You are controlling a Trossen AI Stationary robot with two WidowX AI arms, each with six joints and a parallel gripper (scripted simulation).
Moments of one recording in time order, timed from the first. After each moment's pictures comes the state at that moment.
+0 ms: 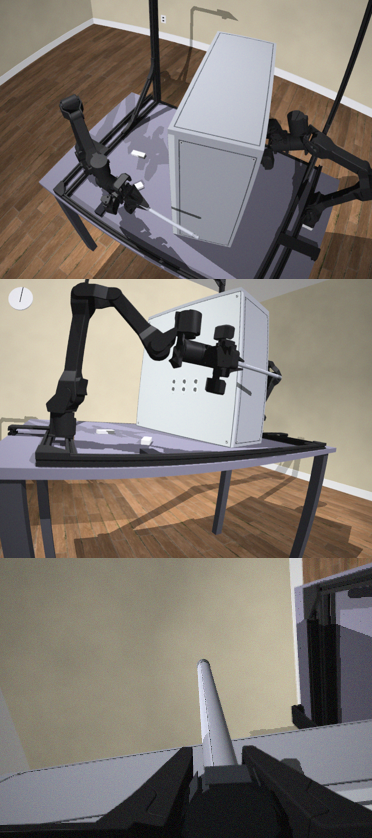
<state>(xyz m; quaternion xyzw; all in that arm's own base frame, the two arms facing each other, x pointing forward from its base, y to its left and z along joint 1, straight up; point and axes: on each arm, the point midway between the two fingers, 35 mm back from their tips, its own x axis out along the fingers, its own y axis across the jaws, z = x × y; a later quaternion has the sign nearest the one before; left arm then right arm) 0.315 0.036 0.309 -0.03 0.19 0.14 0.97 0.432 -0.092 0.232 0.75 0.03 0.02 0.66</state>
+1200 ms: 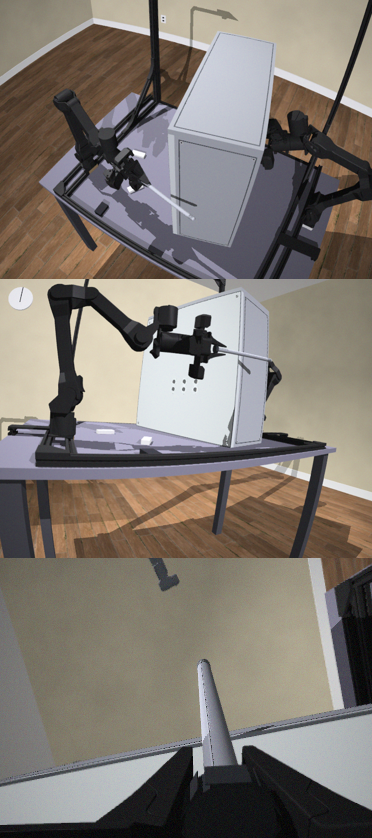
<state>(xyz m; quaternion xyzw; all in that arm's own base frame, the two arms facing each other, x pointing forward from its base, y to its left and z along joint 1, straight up) 0.315 0.036 0.309 -0.03 0.19 0.14 0.97 0.401 -0.039 0.275 0.78 -0.05 -0.01 0.63</state>
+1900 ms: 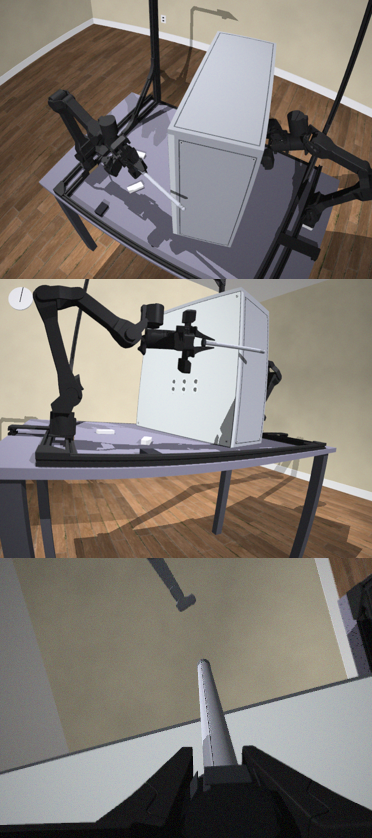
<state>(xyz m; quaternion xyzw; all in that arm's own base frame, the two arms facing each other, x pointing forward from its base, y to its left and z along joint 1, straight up) 0.315 0.036 0.309 -0.03 0.19 0.14 0.97 0.371 -0.018 0.292 0.79 -0.10 -0.03 0.60</state>
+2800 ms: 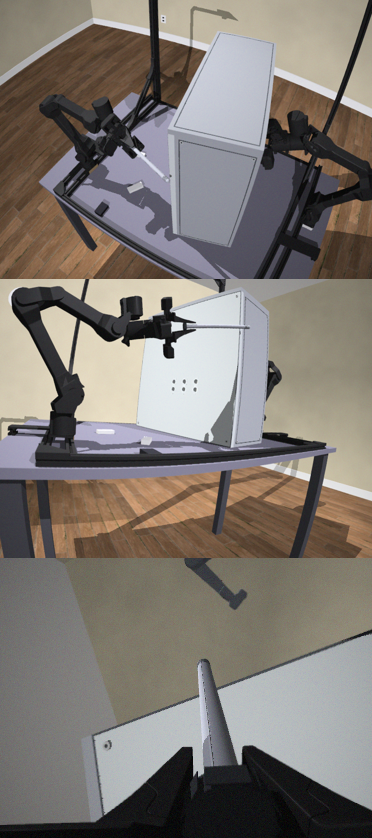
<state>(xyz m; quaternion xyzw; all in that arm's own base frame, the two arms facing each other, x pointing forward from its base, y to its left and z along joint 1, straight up) 0.315 0.036 0.310 -0.03 0.19 0.14 0.97 0.318 0.009 0.339 0.82 -0.17 0.00 0.55</state>
